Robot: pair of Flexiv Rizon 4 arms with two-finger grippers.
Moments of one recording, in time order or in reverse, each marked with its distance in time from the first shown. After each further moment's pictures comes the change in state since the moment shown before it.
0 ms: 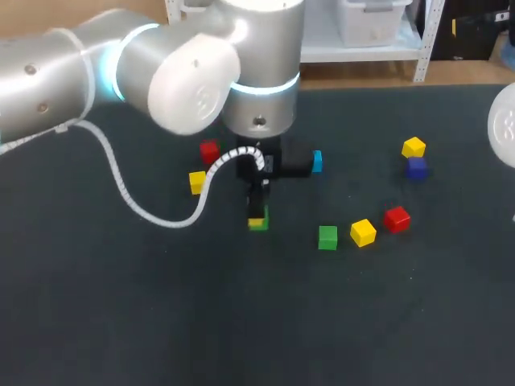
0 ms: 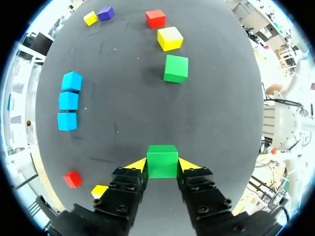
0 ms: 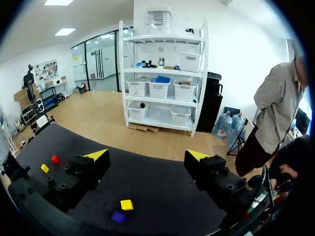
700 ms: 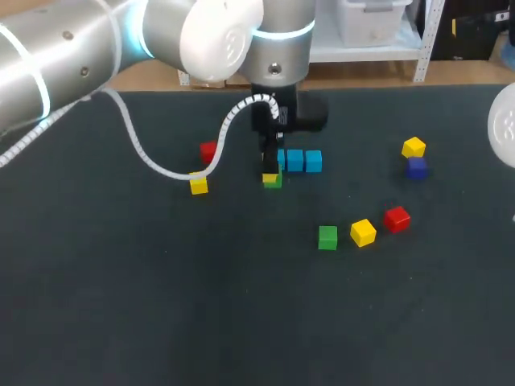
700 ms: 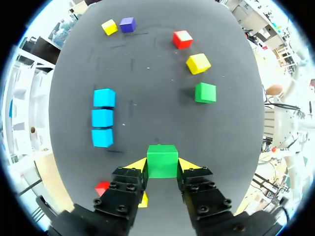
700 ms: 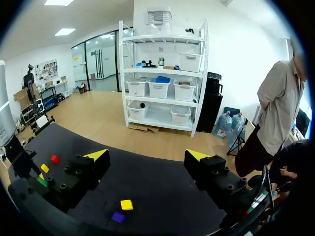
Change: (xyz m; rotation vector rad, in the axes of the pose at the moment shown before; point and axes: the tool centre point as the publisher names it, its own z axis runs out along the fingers) left arm -0.023 0.066 -0.036 -0.017 -0.015 0.032; right arm 0.000 0.000 0.000 0.000 0.000 0.000
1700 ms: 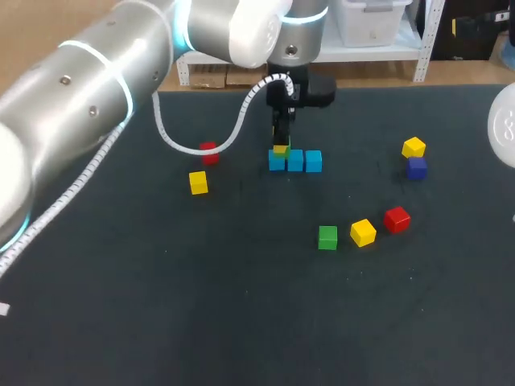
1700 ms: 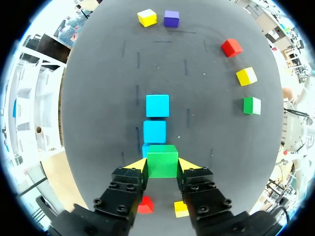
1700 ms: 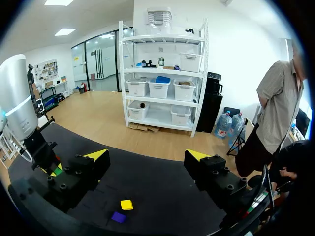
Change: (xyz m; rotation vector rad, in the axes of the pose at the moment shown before) left arm -0.019 0.092 0.016 -0.050 0.021 -0.012; right arm 0.000 0.000 0.000 0.000 0.000 0.000
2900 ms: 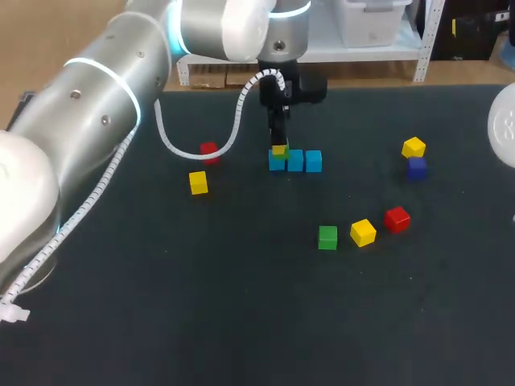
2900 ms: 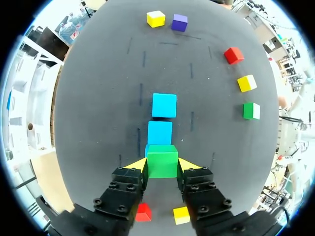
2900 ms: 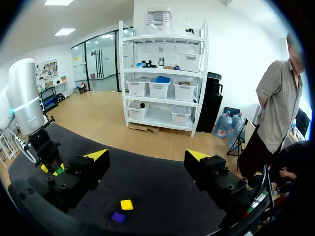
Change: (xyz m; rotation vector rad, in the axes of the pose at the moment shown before) left arm 0.002 0.005 0.013 0.082 -0.070 -0.044; right arm 0.000 0.000 0.000 0.000 0.000 0.000
